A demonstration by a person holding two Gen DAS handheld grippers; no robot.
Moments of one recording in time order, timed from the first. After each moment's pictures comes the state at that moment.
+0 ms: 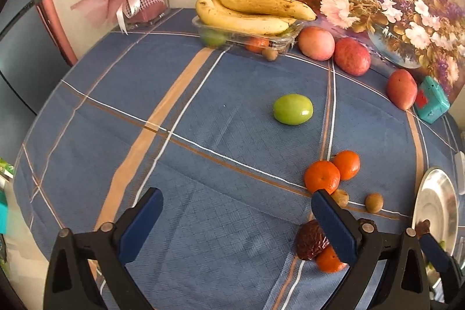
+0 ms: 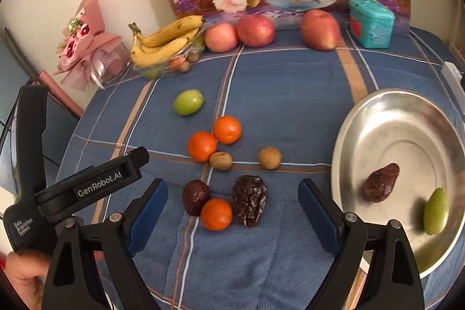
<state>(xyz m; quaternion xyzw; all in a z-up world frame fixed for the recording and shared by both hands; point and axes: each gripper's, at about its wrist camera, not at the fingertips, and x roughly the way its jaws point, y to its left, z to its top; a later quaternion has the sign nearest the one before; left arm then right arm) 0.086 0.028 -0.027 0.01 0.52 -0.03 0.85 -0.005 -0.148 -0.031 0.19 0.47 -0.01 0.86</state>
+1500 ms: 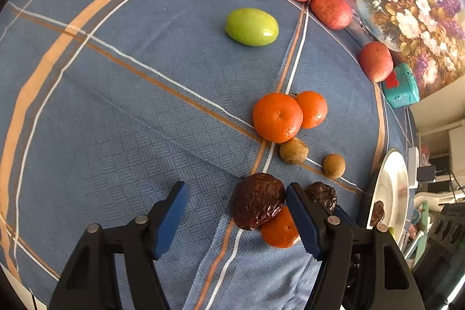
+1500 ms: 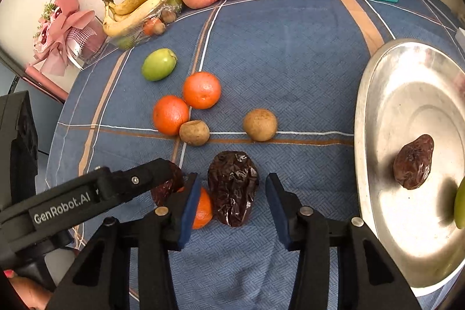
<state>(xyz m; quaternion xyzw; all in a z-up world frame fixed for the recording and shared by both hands) 0.089 0.006 -0.092 -0.14 0.64 -0.13 0.75 0.017 -0.153 -0.088 0.21 0.54 -0.02 0.82</state>
